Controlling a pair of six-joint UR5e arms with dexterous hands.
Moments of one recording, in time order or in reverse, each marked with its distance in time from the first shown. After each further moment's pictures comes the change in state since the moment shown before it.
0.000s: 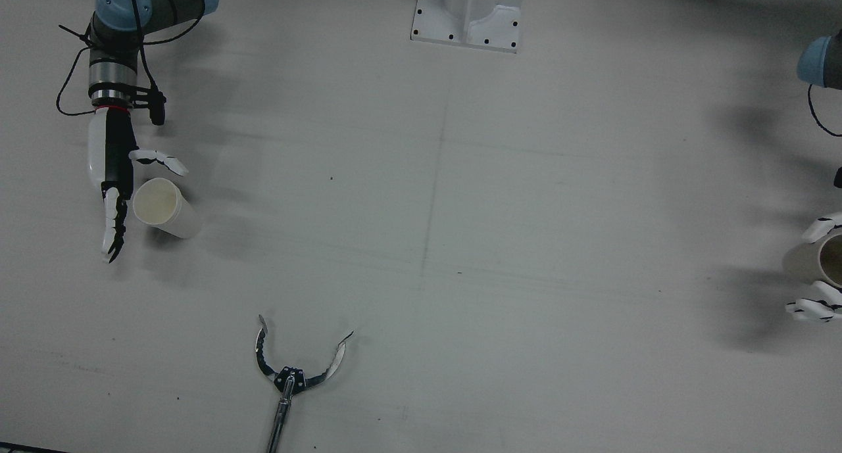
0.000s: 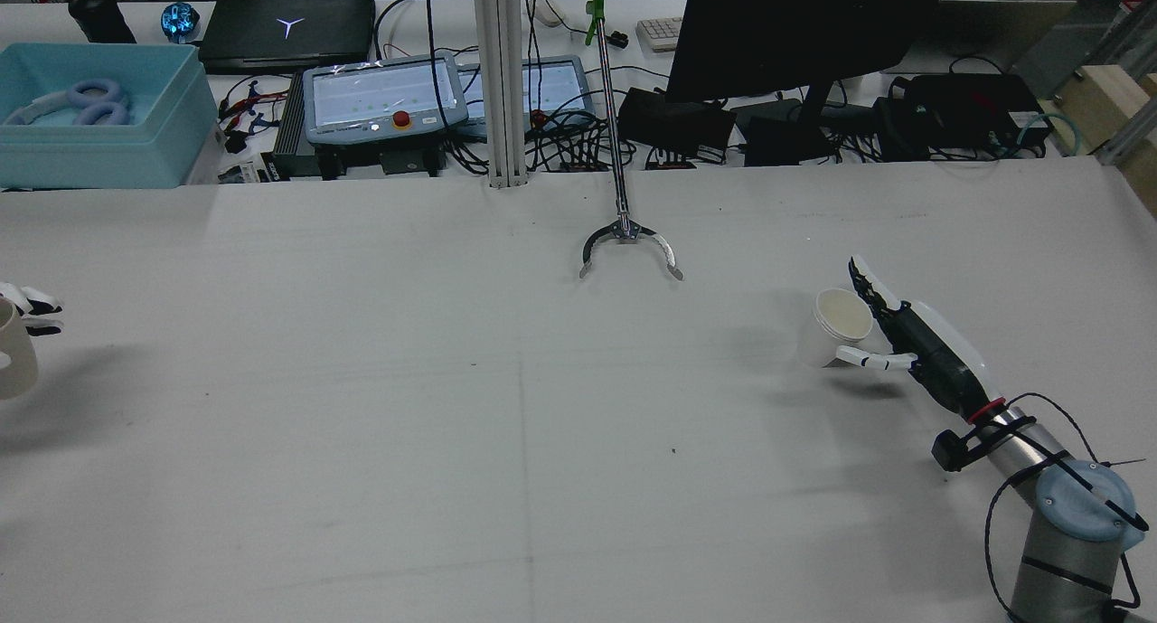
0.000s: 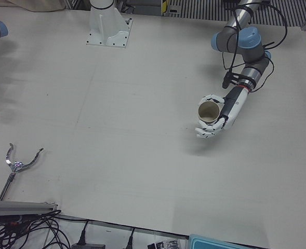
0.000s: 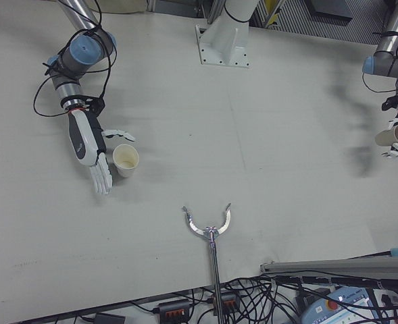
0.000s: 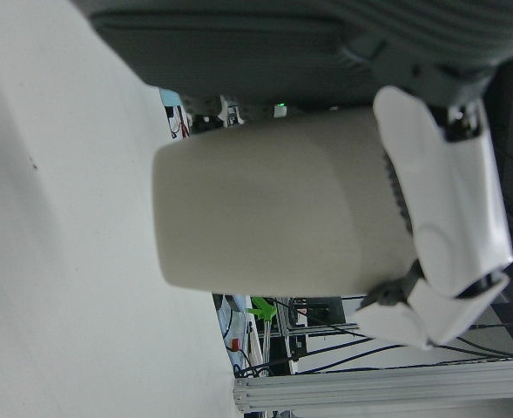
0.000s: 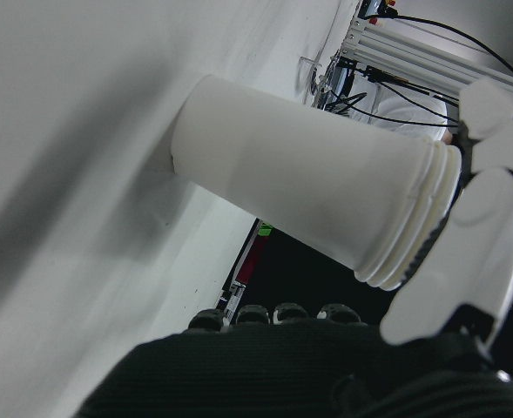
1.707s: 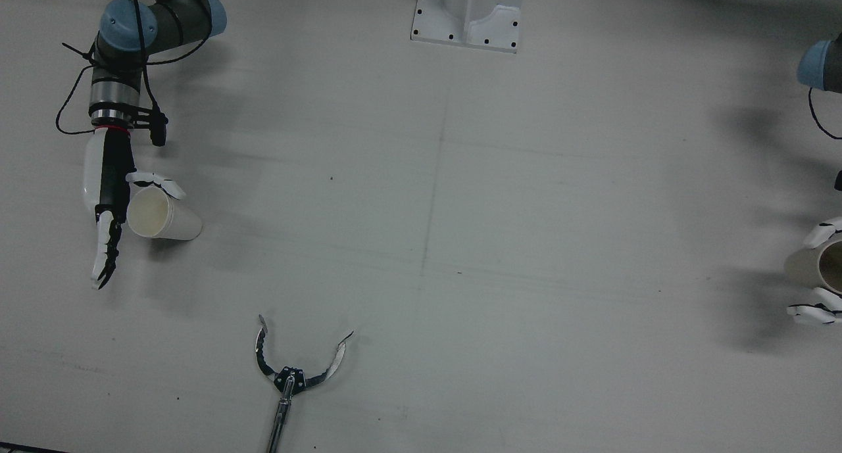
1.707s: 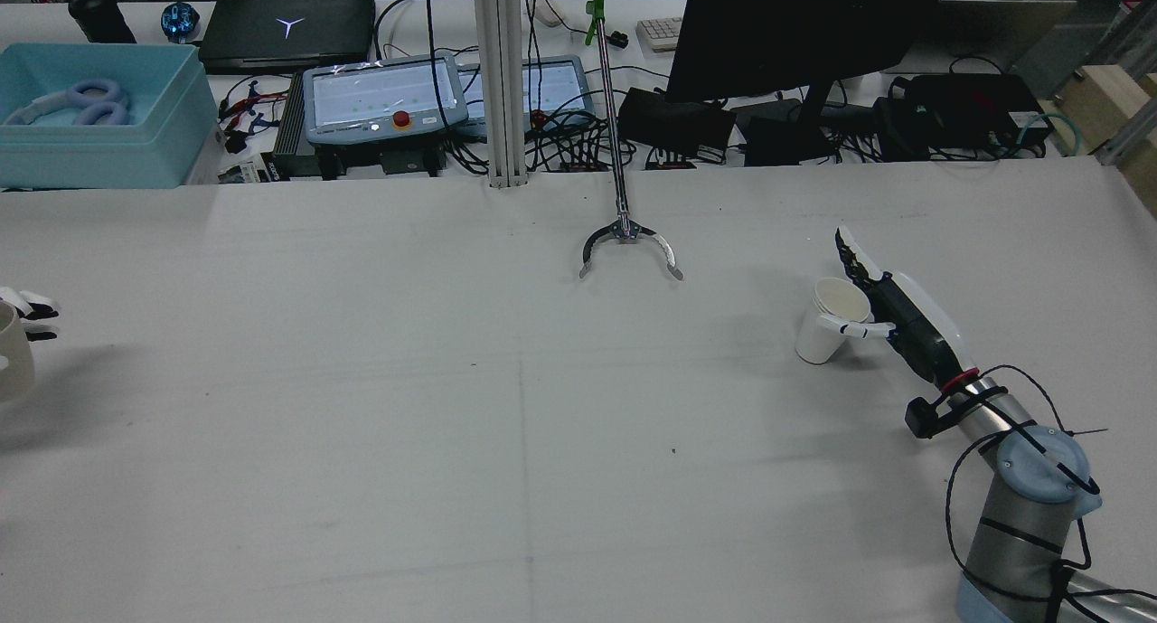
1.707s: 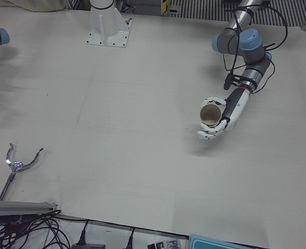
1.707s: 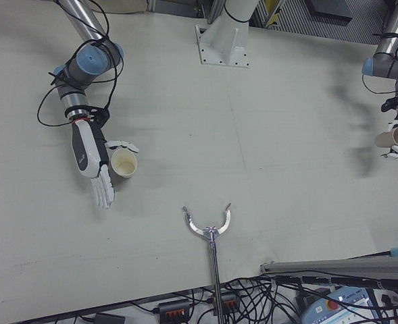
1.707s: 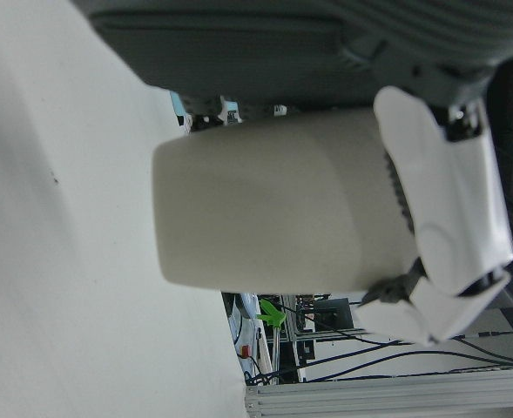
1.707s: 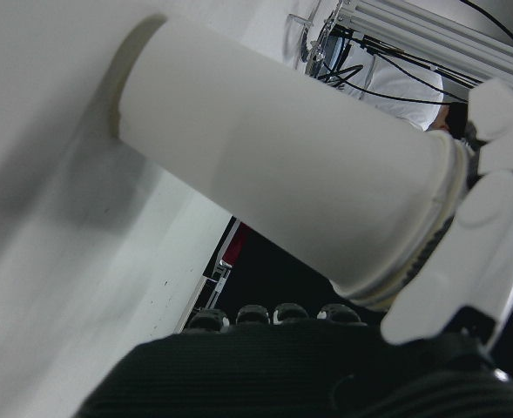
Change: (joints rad) left arm 0.000 -0.003 0.025 -0.003 -0.001 0.000; right arm 0.051 0.105 -0.064 -0.037 -0.001 -0.006
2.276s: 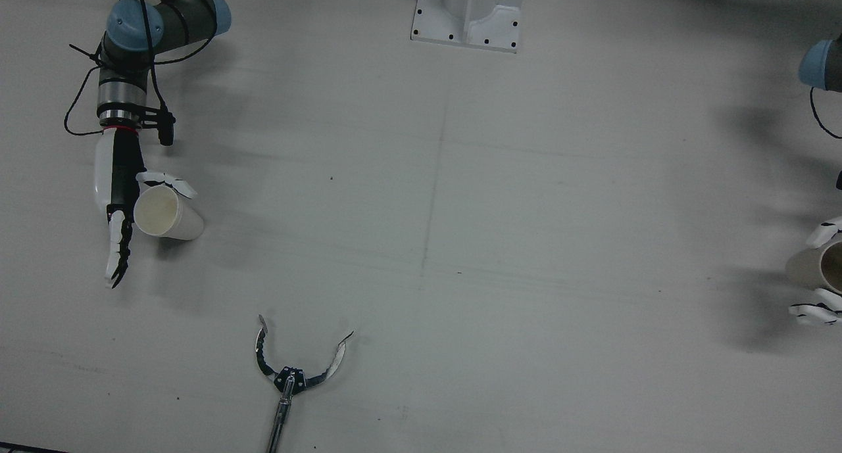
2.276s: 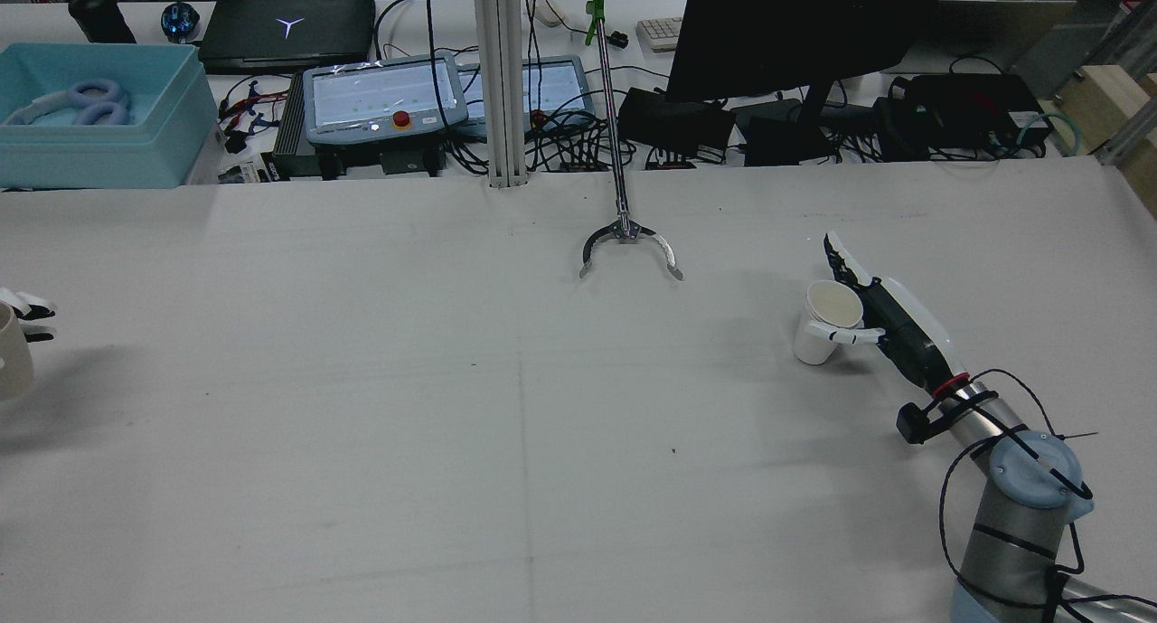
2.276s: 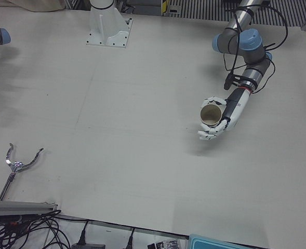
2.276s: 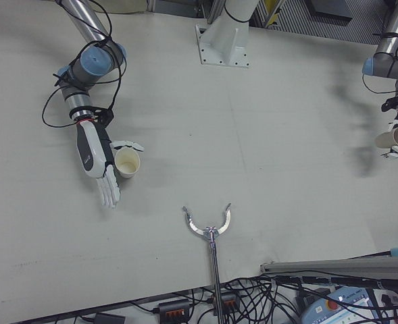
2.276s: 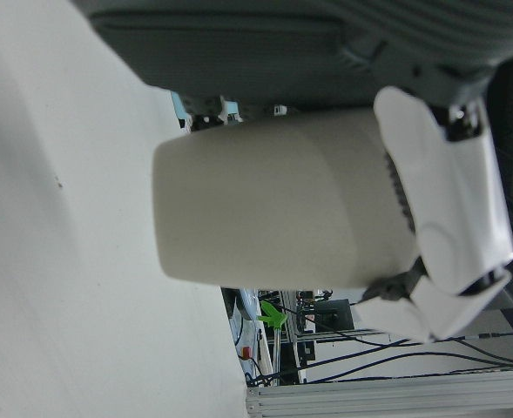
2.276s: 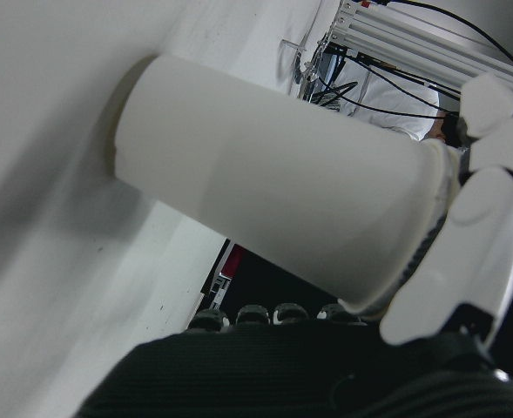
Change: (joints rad) left arm -0.001 0.006 0.001 -0.006 0.000 0.000; right arm -0.019 0.004 0.010 -0.002 -0.001 0.000
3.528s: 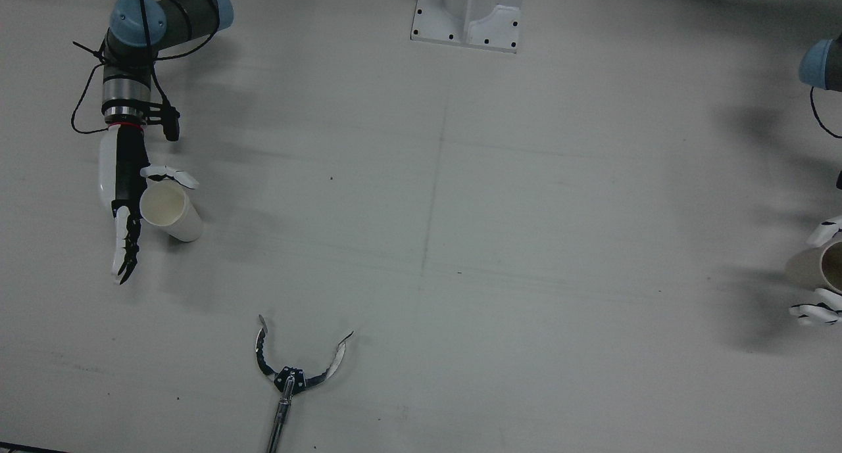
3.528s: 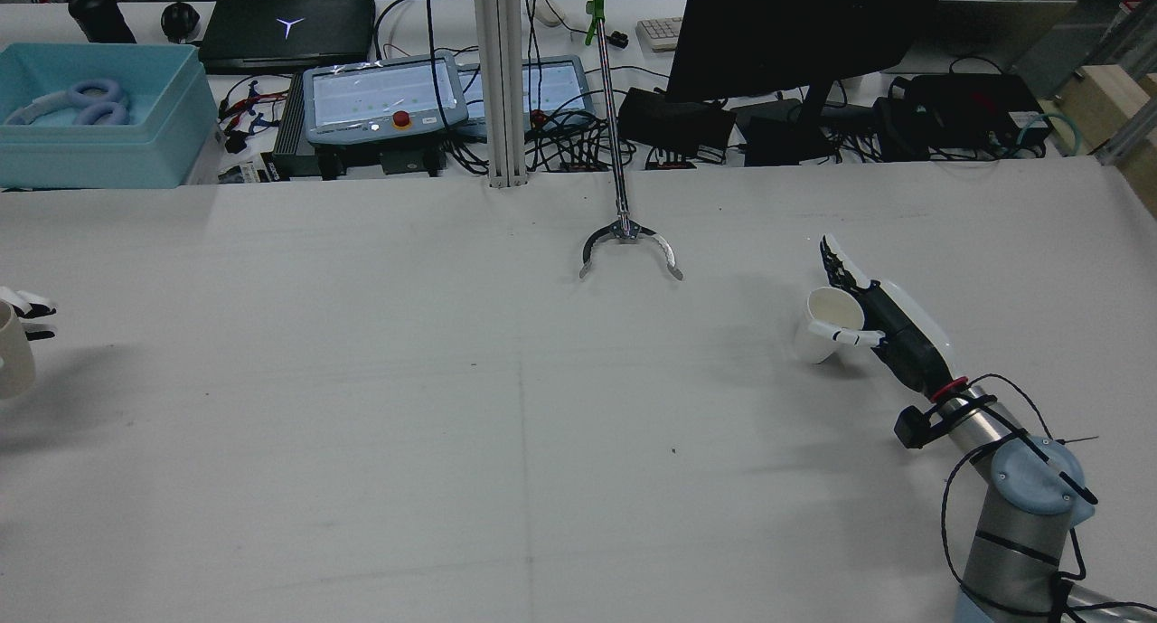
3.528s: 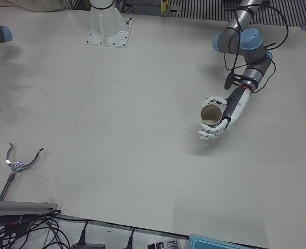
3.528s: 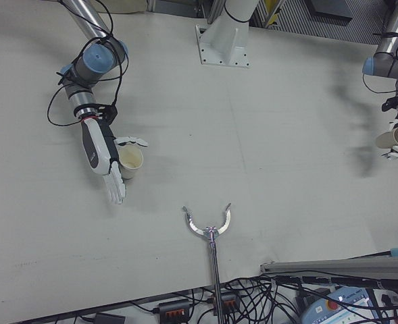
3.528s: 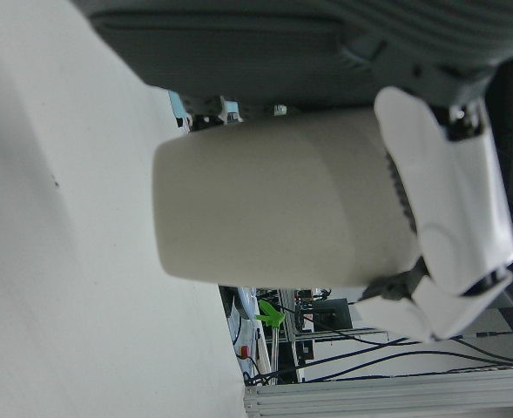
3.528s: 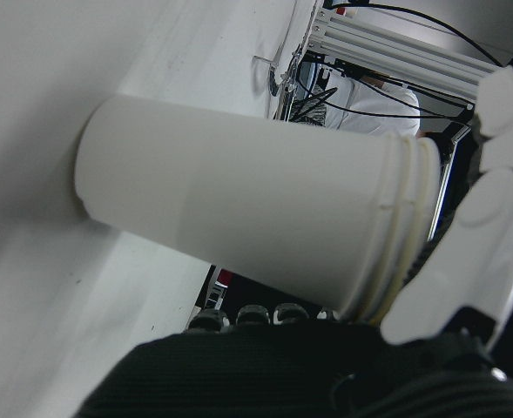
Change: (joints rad) left arm 0.000 0.000 -0.002 -0.003 0.000 0.001; right arm -0.013 -0.012 0.022 0.002 0.000 0.058
